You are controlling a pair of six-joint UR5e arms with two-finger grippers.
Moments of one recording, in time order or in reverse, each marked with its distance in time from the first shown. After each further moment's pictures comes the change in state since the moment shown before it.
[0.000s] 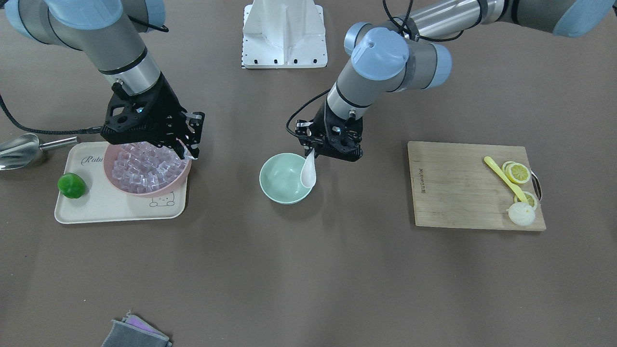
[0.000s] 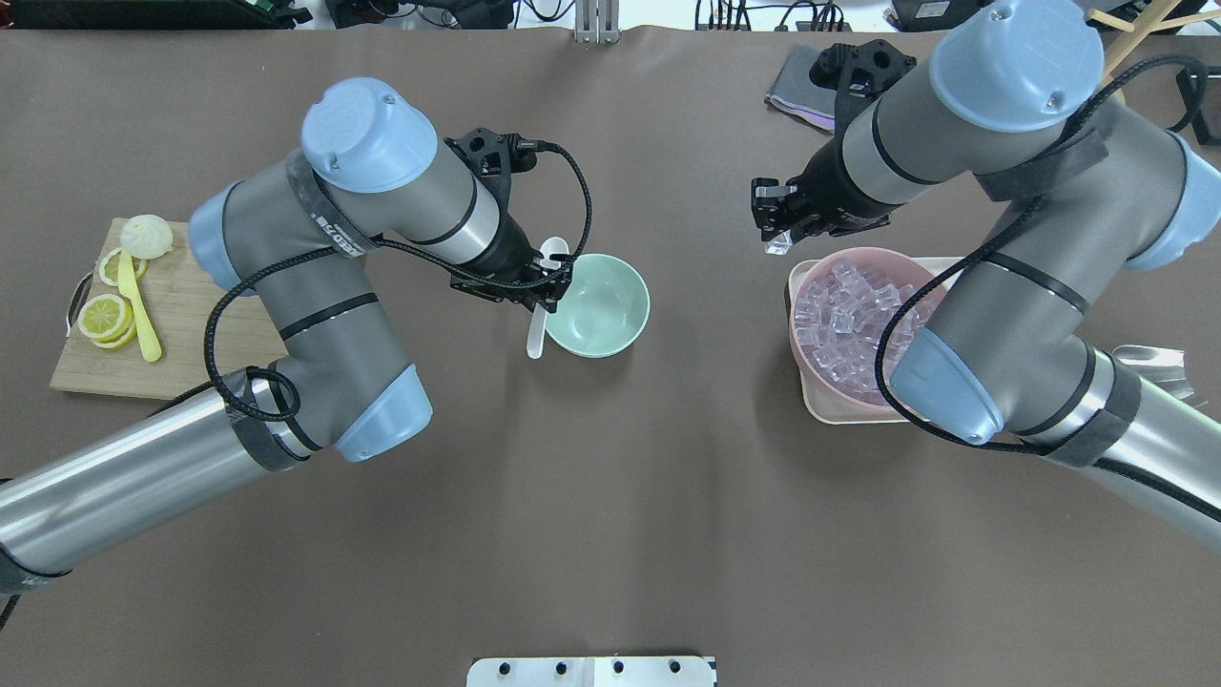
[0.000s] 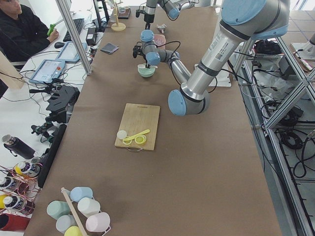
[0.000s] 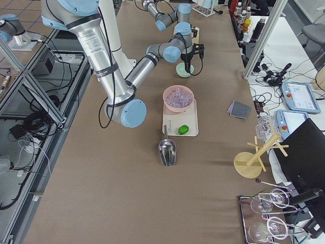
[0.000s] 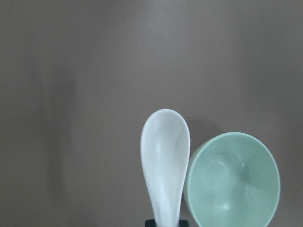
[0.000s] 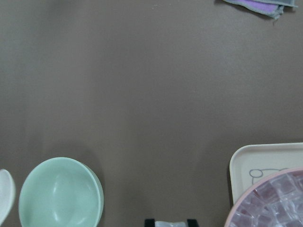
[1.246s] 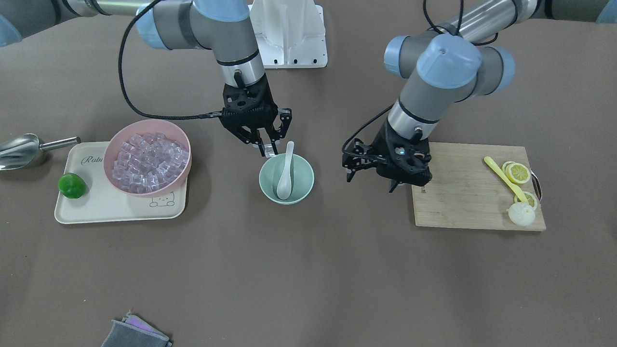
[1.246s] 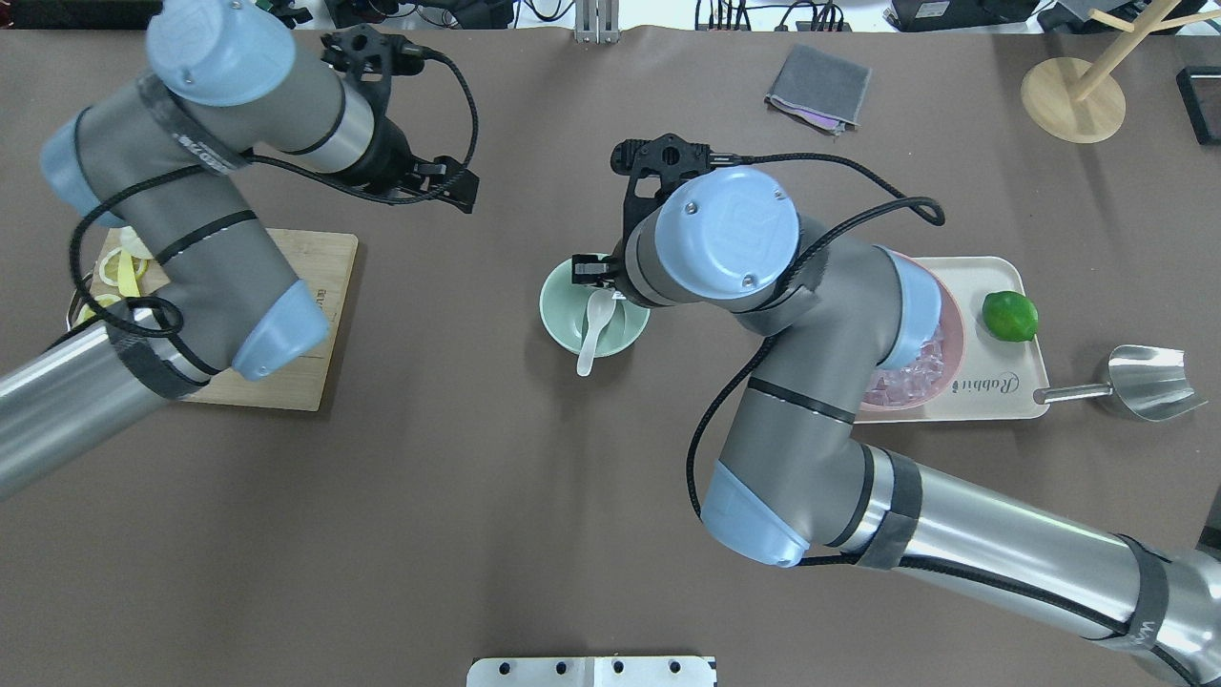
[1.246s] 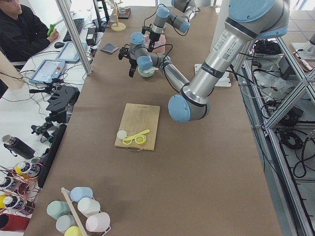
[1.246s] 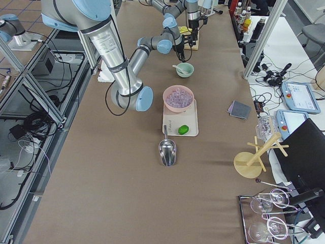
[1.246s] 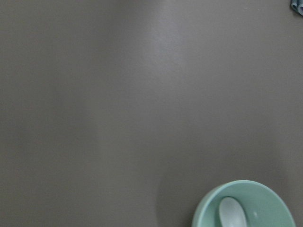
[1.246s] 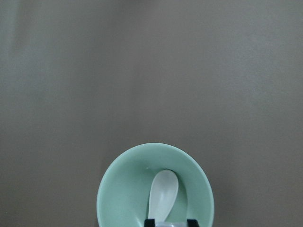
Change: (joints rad) left arm -0.194 0.141 -0.078 -0.004 0.066 0.275; right arm -0.278 0.193 -0.180 0.089 -0.376 0.097
